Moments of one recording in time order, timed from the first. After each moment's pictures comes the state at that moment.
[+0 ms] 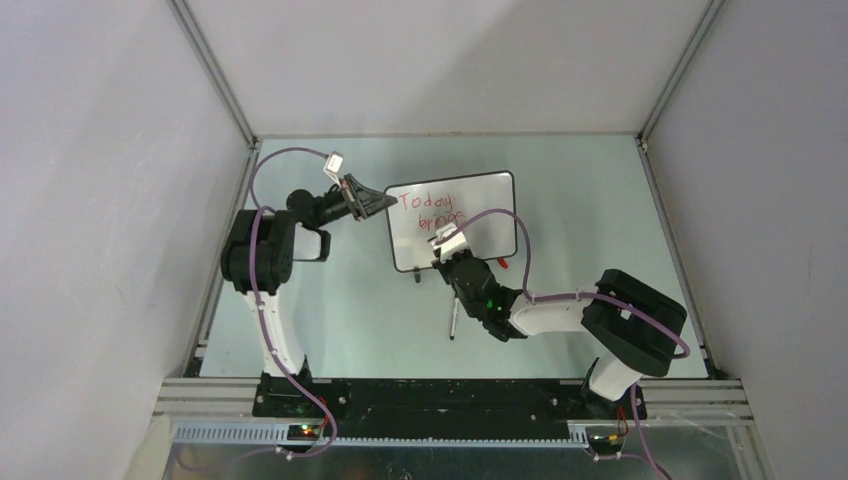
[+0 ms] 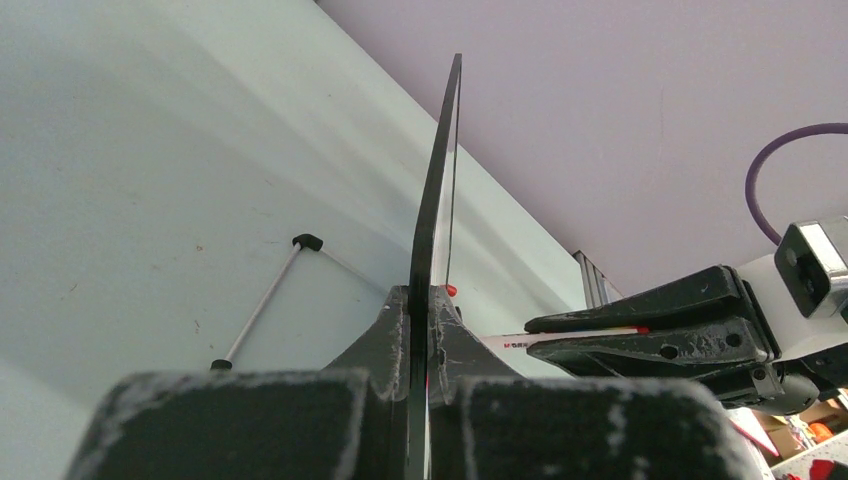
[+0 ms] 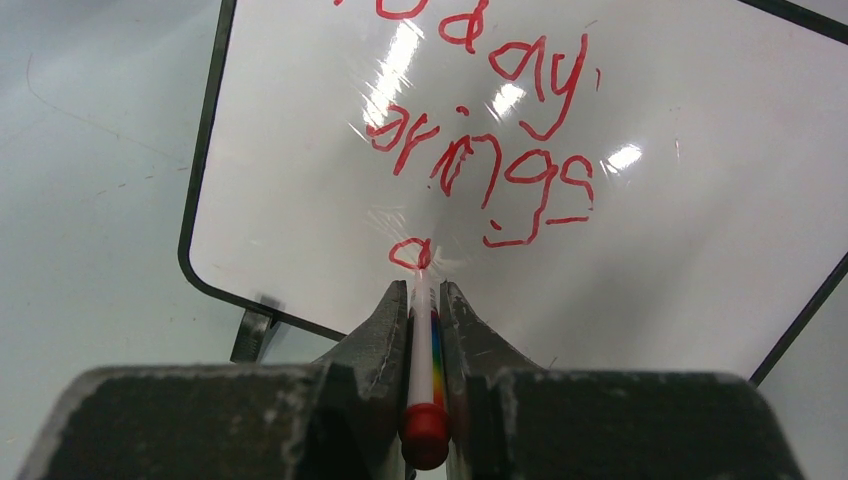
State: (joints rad) left arm -0.04 2.05 0.88 1.49 1.10 -0.99; right arm 1.02 1.62 0.67 0.76 0.62 -0.09
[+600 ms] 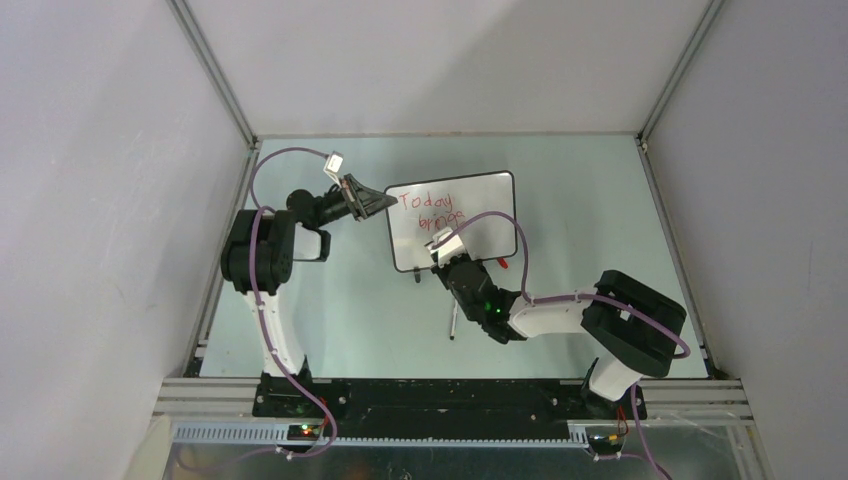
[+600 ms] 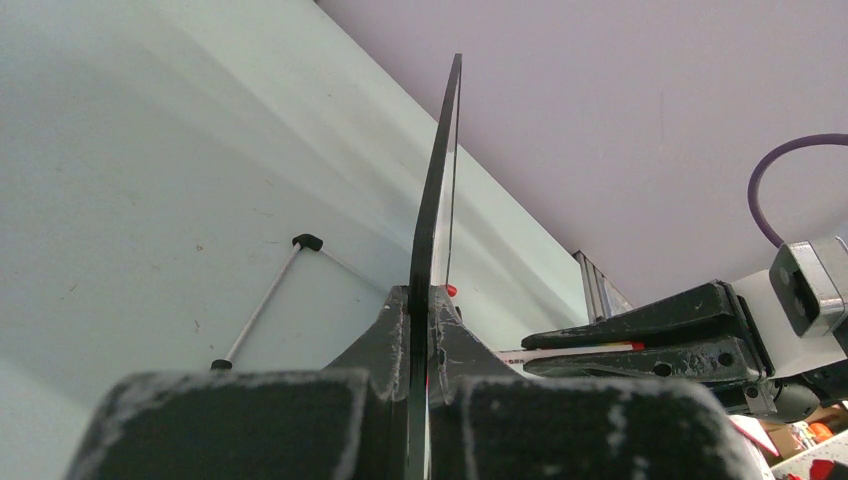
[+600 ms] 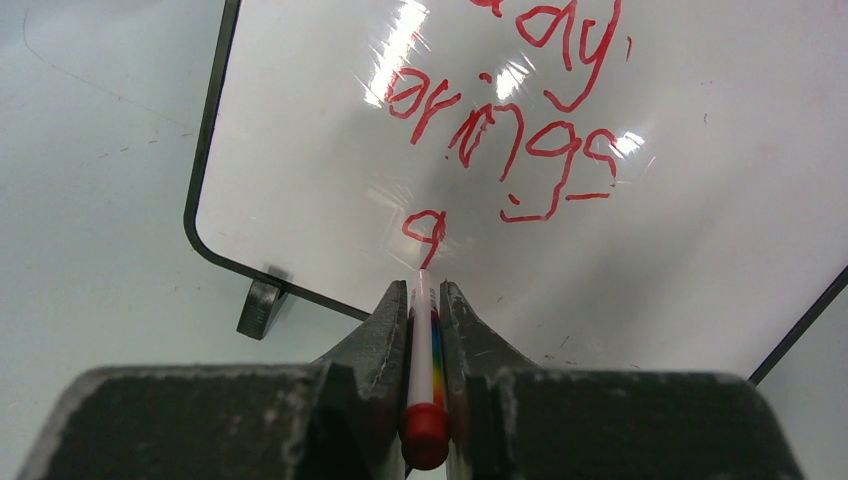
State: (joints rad) left arm -0.04 2.05 0.88 1.49 1.10 -0.99; right arm 1.04 1.62 0.67 0.70 0.62 -0.08
